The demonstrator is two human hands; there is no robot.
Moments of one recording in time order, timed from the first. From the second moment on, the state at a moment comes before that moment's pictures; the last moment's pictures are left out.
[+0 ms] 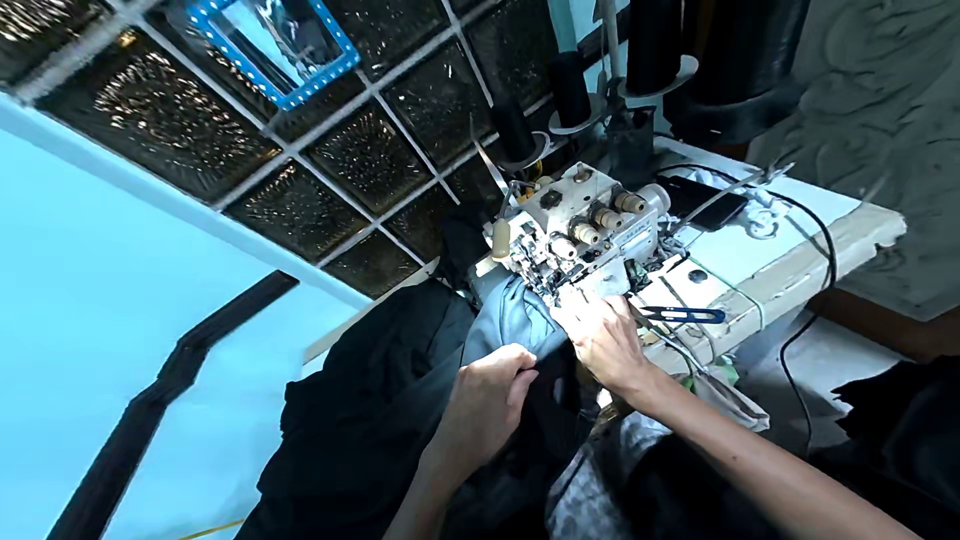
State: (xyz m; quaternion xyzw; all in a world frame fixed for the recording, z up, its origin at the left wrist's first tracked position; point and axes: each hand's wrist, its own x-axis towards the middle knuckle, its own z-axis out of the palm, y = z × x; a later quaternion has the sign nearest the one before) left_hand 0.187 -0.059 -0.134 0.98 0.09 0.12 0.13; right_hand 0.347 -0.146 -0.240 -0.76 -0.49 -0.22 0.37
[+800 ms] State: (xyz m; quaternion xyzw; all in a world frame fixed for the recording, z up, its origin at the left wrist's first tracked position) left_hand 0.171 -0.048 -0.110 0.99 0.07 -0.11 0.02; right_hand 0.345 -0.196 -0.128 -0.59 -0.75 0.26 0.16
